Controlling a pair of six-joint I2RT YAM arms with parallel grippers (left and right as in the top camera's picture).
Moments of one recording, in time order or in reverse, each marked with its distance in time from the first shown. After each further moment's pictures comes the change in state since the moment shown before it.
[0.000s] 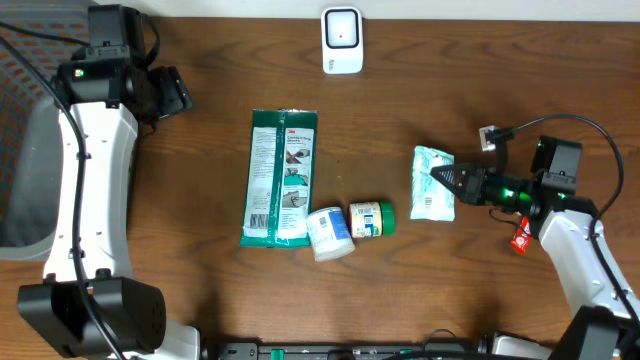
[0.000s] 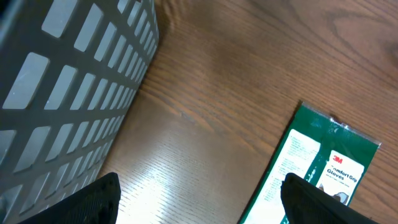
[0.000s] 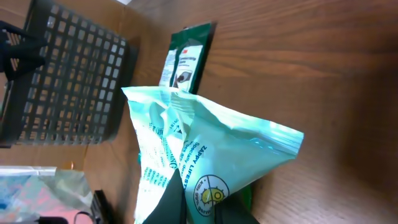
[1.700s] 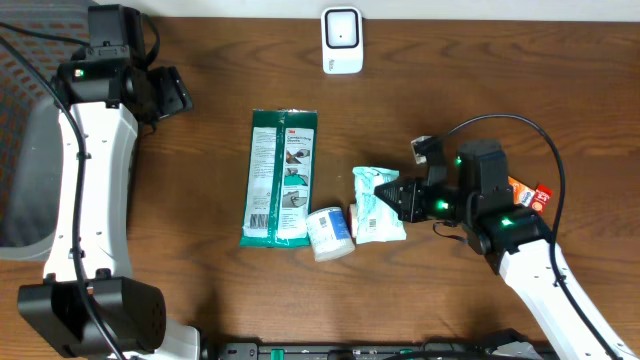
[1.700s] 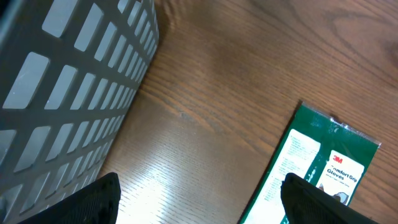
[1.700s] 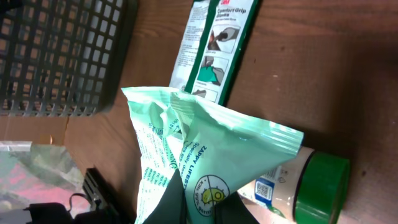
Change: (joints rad) left arm 0.000 0.000 0.000 0.000 0.000 0.000; right arm 0.487 -0.208 0.000 0.004 0.365 0.329
